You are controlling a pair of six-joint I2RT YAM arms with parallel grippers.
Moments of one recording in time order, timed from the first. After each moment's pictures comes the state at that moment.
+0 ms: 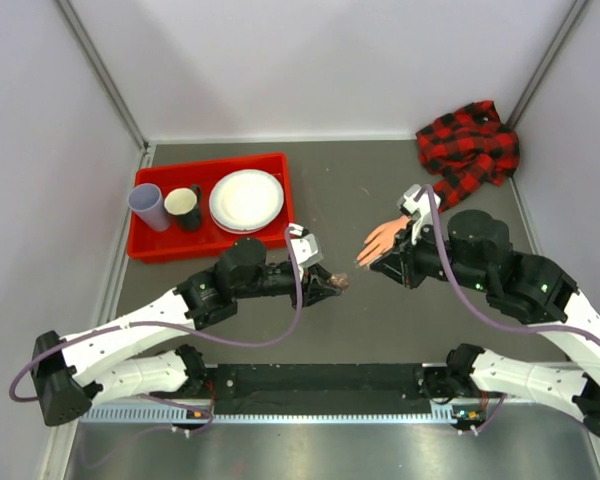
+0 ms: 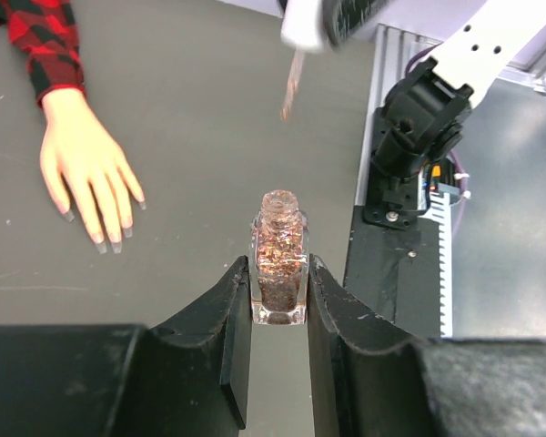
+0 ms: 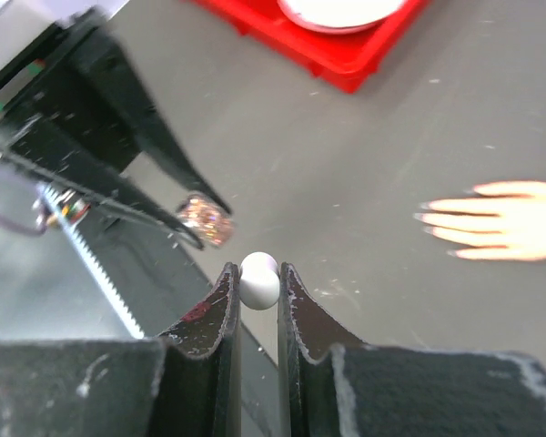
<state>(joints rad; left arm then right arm) -0.99 1.00 0.81 -0.01 0.40 -0.07 0.91 0.86 1.26 -0.83 -0.08 0.22</state>
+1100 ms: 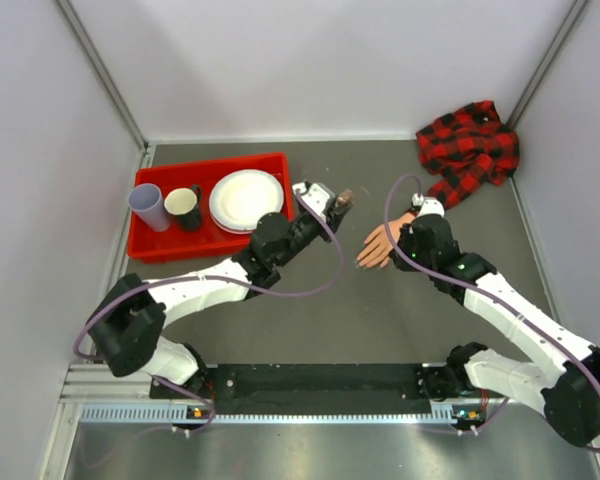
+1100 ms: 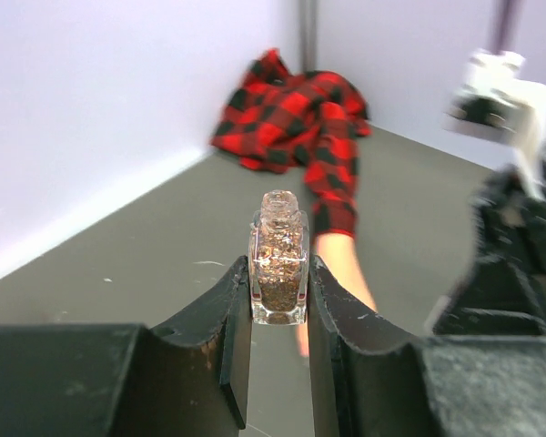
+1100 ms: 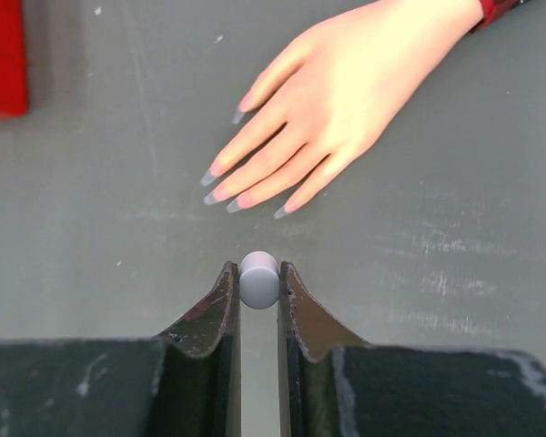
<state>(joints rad) -0.88 1.43 0.84 0.72 -0.04 0.05 0.52 1.00 0.73 -0.42 0.18 0.46</state>
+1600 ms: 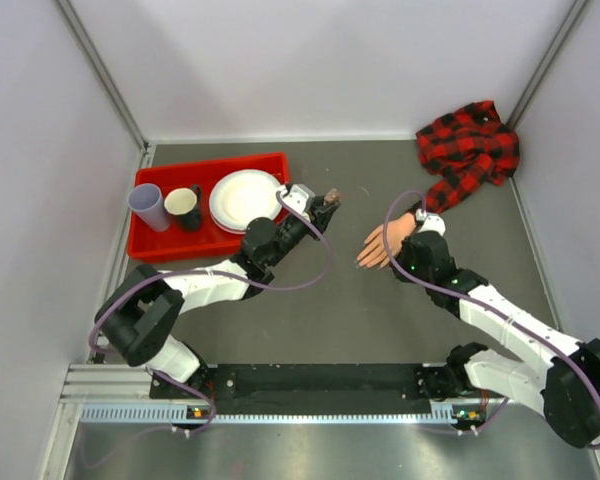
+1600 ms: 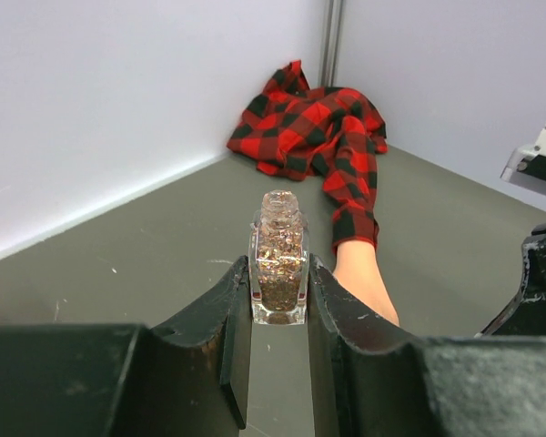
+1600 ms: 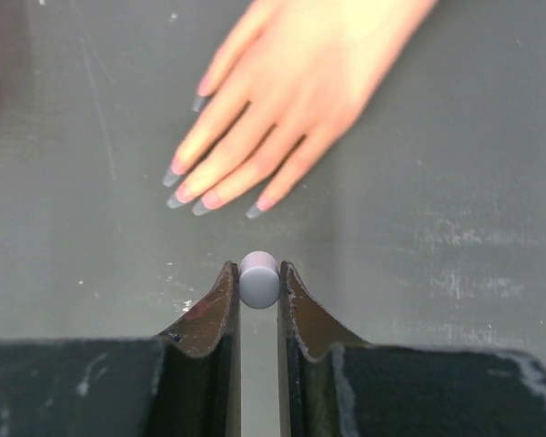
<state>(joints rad) -0.75 1.52 0.73 0.99 0.04 -0.05 0.50 1.02 0.53 -0.19 0.19 0.52</state>
